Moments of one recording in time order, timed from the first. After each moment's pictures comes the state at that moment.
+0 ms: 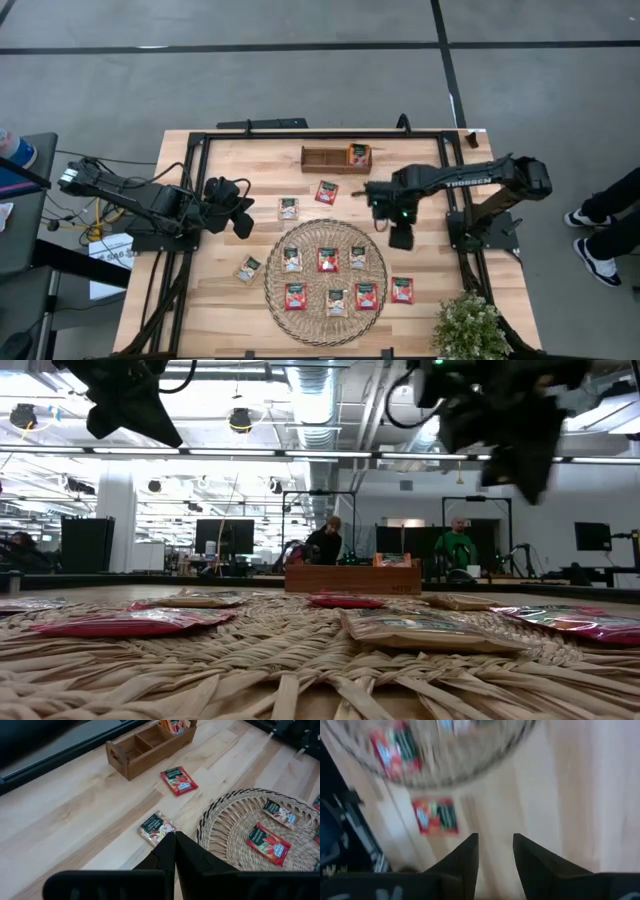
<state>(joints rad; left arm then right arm) -0.29 0.89 0.78 -0.73 -0.69 -0.85 -0.03 1.50 1.13 -1.23 -0.37 0.14</state>
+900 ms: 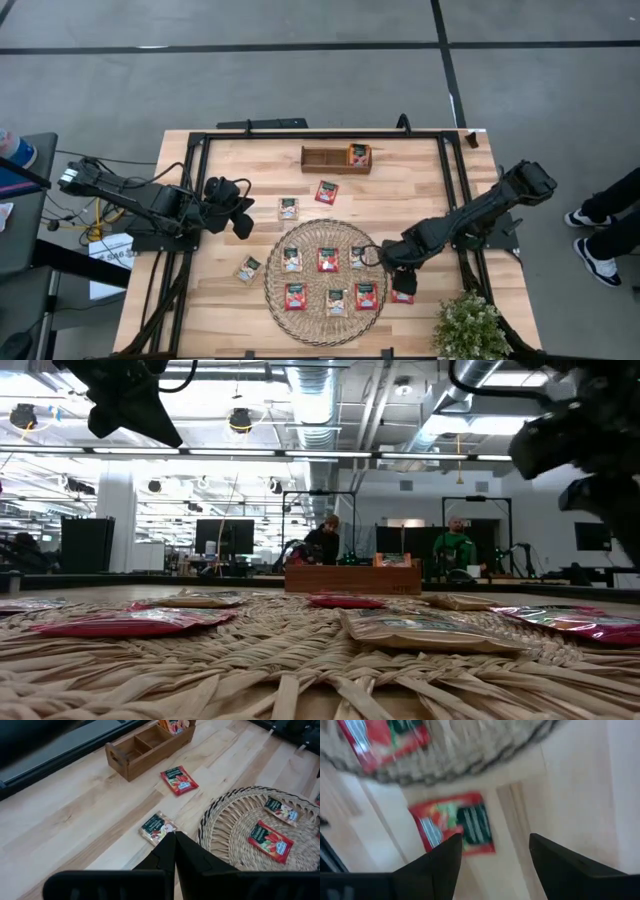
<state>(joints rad) -0.29 0.89 0.78 -0.73 -0.69 -0.82 0.43 1.50 0.87 -0.81 -0.19 0.72</state>
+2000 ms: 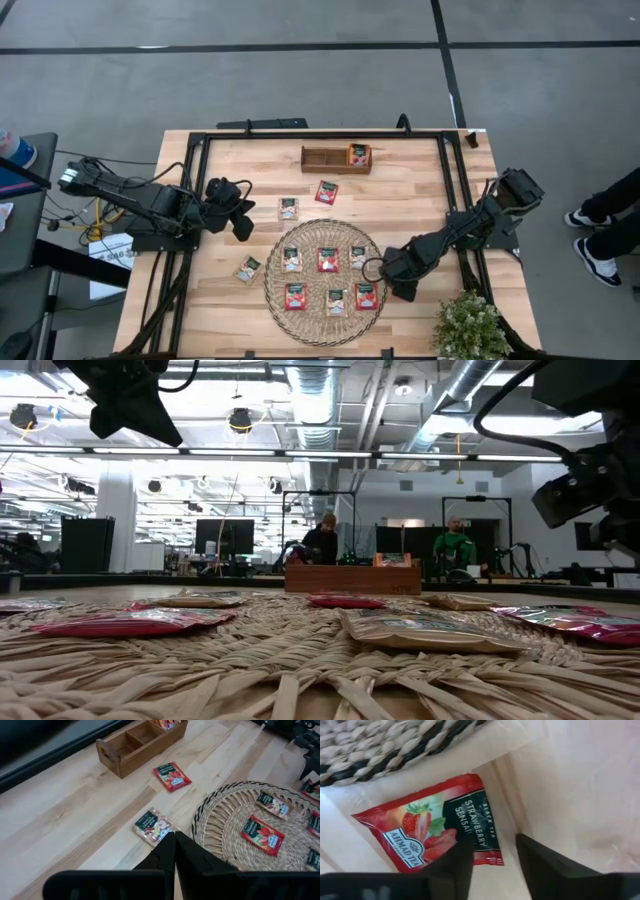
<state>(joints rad) -0.29 0.89 0.78 -0.71 -0.65 -0.80 0.51 1.67 0.81 -0.76 -0.11 0.88</state>
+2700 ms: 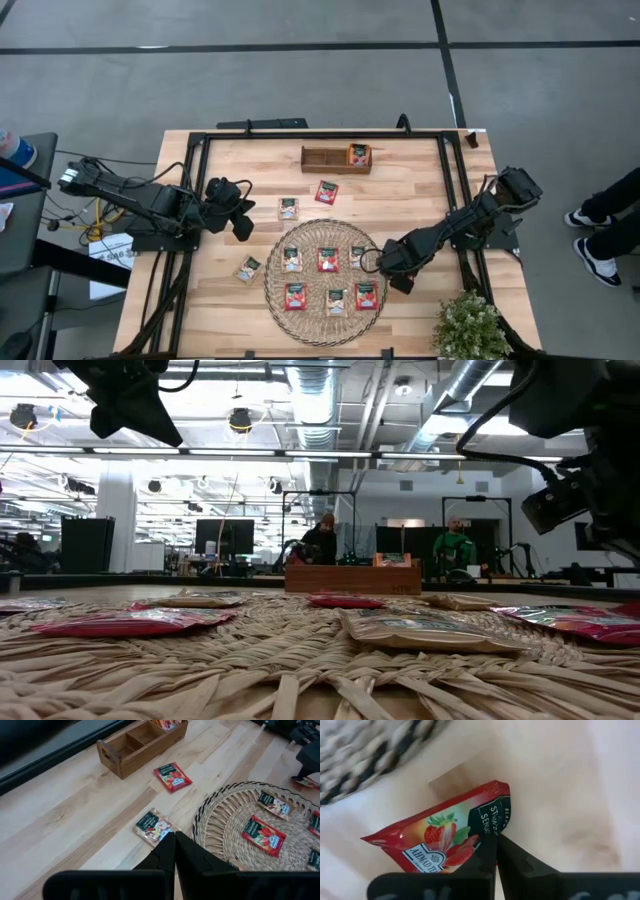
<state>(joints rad) -0.29 0.89 0.78 -0.71 -0.65 -0.80 0.43 1.67 0.81 -0.83 -0.08 0.89</state>
